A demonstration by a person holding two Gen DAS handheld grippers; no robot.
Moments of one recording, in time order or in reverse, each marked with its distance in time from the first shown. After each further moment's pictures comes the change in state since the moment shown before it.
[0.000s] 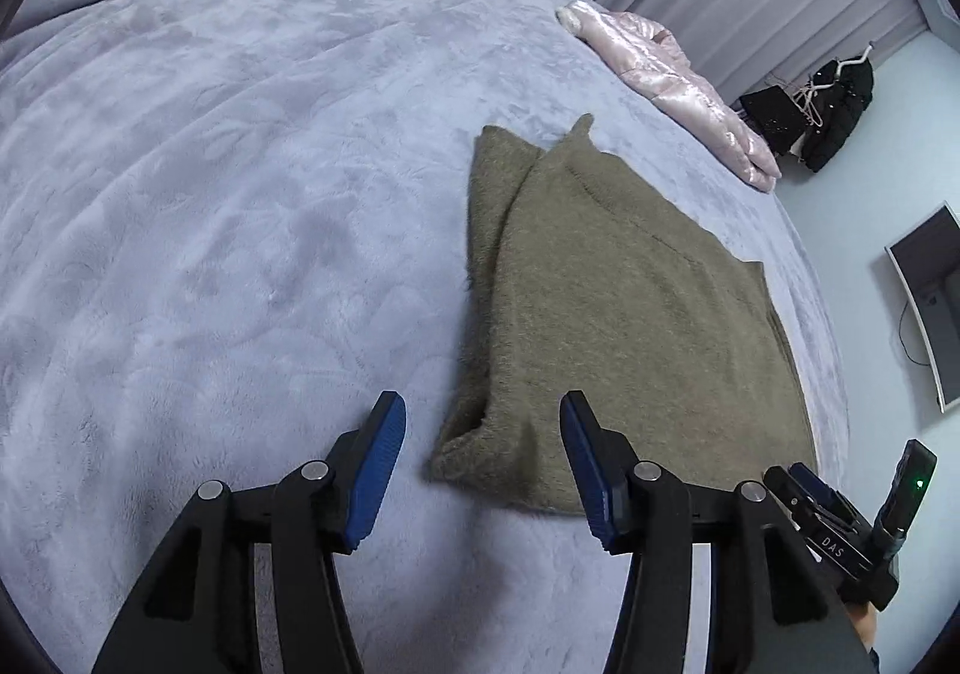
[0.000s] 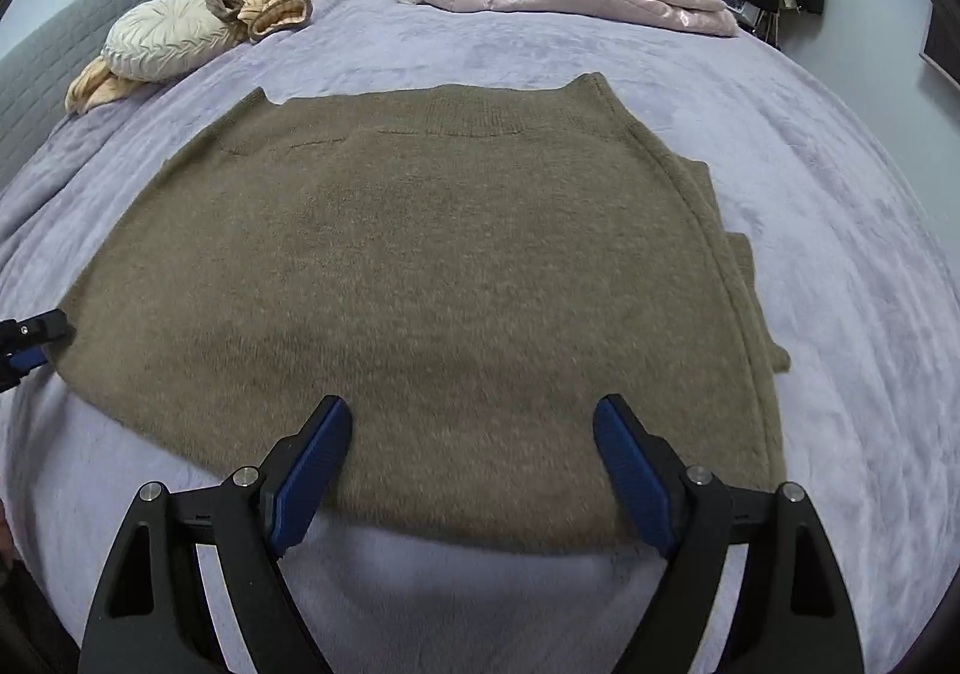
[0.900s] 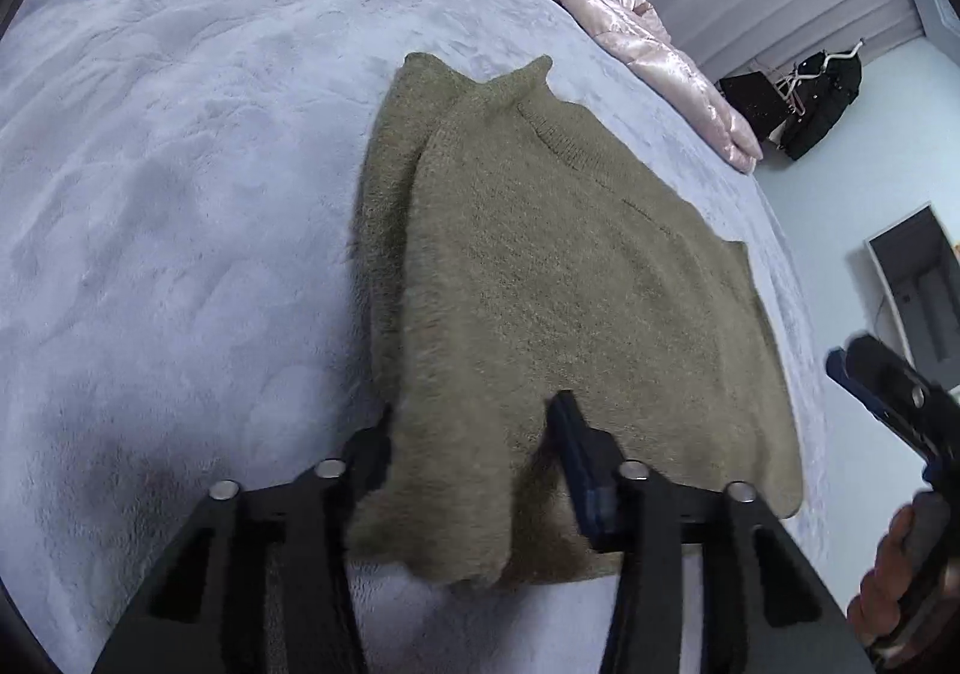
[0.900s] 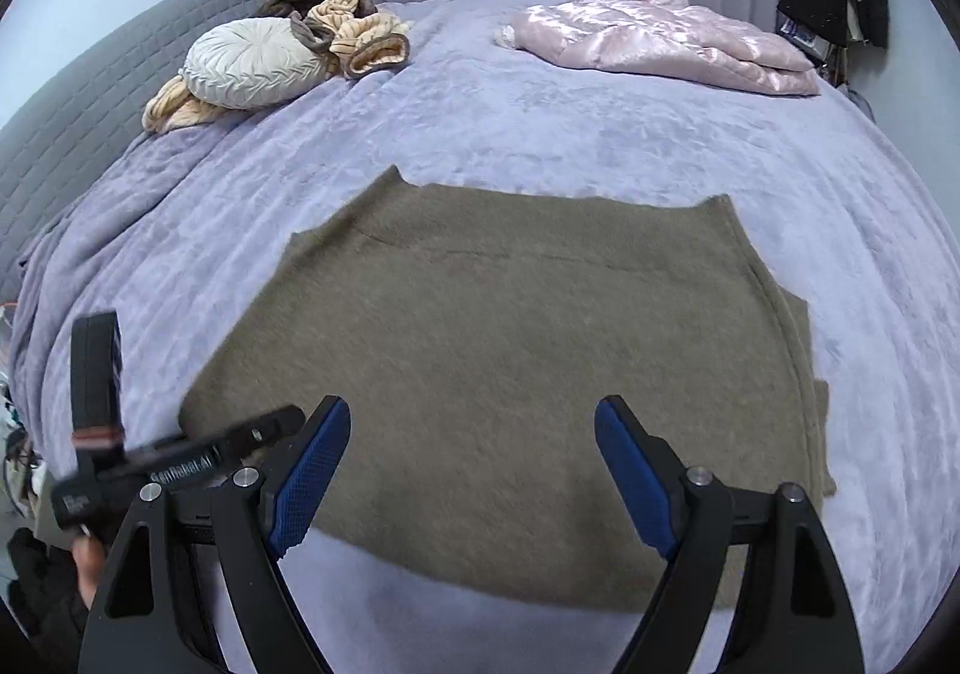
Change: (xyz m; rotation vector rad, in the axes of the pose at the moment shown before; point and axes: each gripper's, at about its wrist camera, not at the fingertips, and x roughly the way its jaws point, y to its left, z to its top) left arm 0.058 -0.020 -0.001 -0.045 0.067 -0.110; right arm -0.015 0.088 0.100 -0.096 0.033 0.193
